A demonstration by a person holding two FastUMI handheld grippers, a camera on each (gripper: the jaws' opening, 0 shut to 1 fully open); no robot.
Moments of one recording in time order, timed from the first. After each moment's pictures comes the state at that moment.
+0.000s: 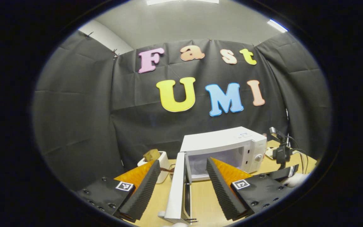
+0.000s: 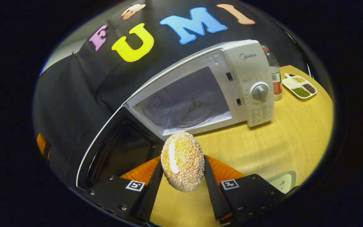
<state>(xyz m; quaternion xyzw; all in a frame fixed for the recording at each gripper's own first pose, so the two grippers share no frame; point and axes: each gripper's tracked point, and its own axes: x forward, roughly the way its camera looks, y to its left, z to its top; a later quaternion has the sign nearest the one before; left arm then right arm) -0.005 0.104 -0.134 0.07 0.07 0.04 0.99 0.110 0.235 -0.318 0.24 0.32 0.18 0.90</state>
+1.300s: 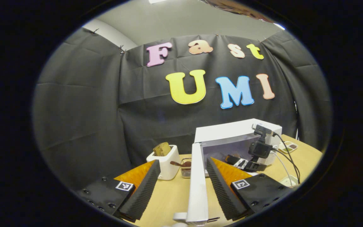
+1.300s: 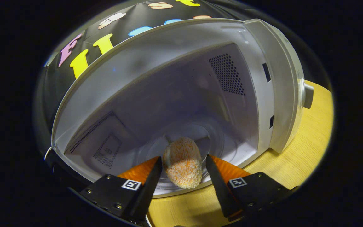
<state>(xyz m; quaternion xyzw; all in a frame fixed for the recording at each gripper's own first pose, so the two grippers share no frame) 0.007 0.156 -0.181 0.08 0.07 0.07 0.99 0.289 0.257 -0.369 0.24 0.20 -0.04 0.95</state>
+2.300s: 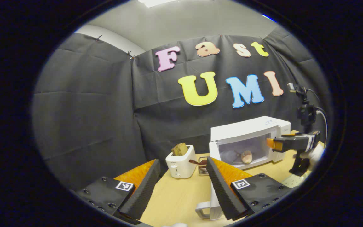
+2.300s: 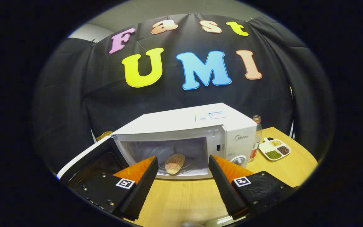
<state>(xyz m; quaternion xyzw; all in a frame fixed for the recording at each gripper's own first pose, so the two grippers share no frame) -0.050 0.190 -0.162 0.11 0.06 0.13 0.98 0.139 0.173 -0.223 0.06 0.13 0.08 0.99</state>
